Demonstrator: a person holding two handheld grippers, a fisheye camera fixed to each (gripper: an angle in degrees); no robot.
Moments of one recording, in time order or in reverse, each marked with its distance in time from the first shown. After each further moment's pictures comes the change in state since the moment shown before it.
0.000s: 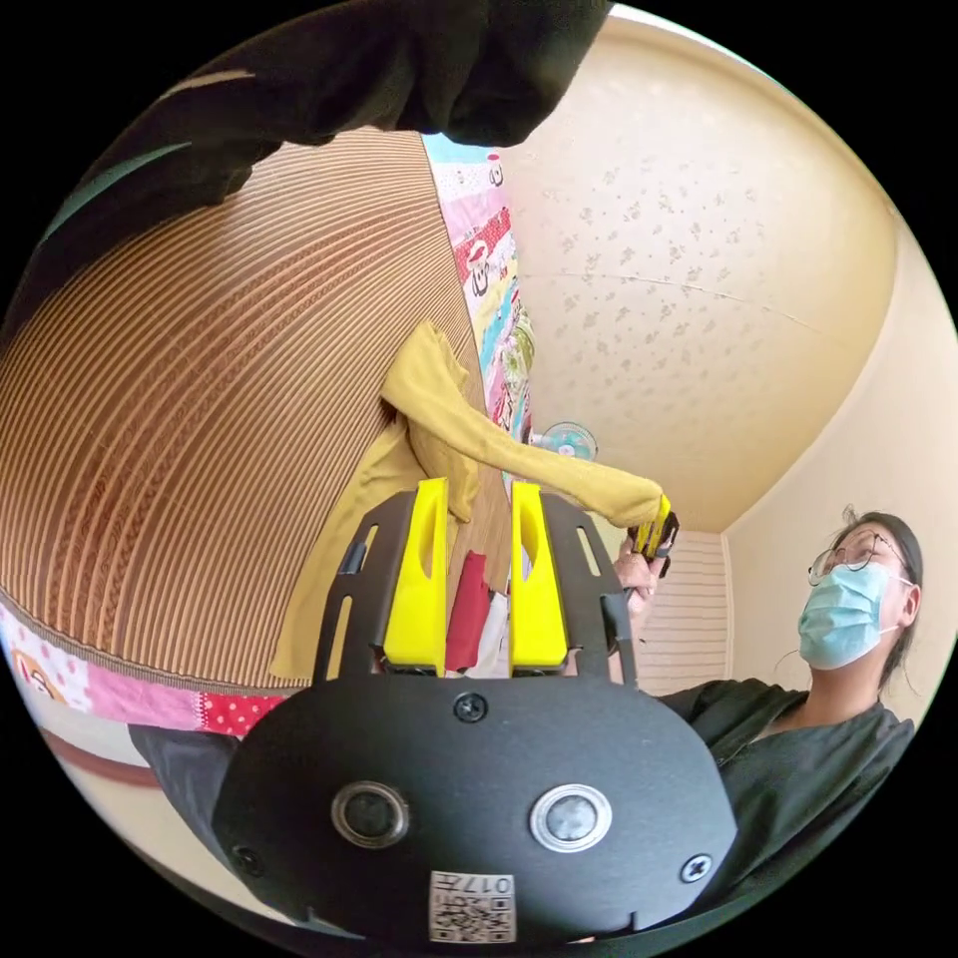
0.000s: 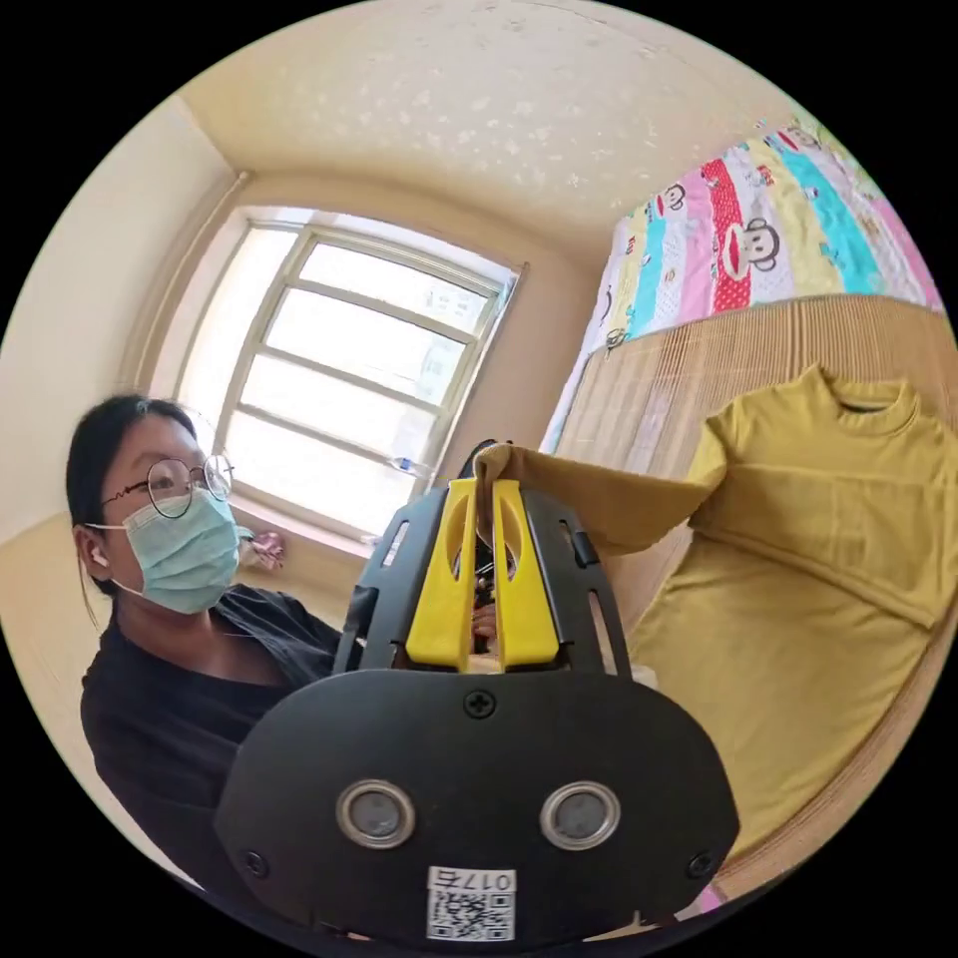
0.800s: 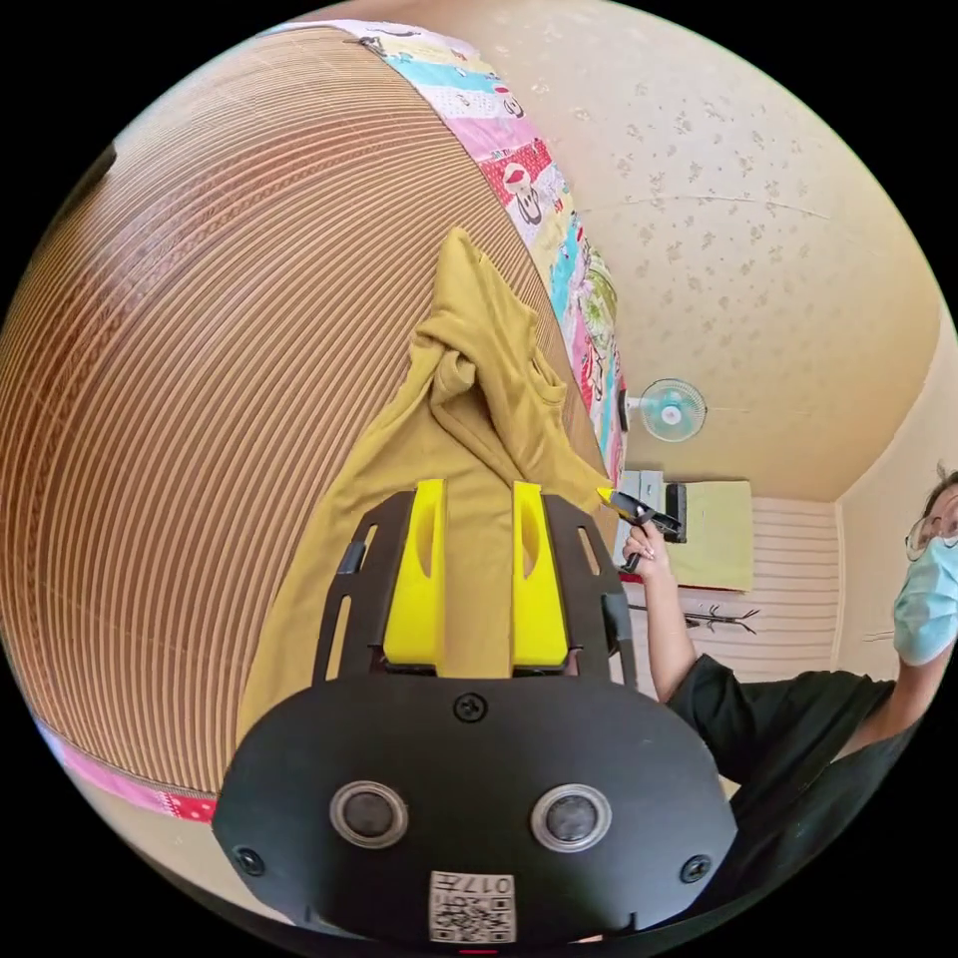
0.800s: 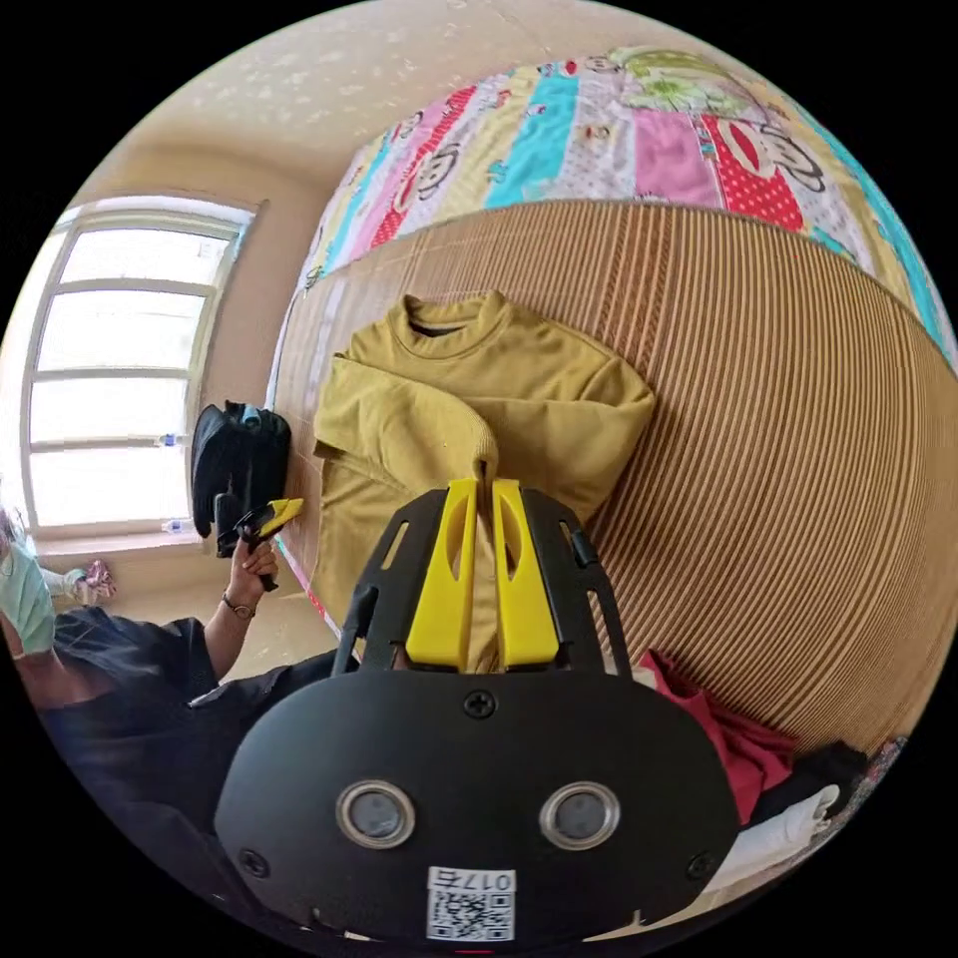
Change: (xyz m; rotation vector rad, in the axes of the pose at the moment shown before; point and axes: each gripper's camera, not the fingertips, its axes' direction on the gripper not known) left arm -0.076 0.024 0.281 -0.080 -0.340 0.084; right arm 0.309 -0.037 -0.016 -0.330 0.505 0.287
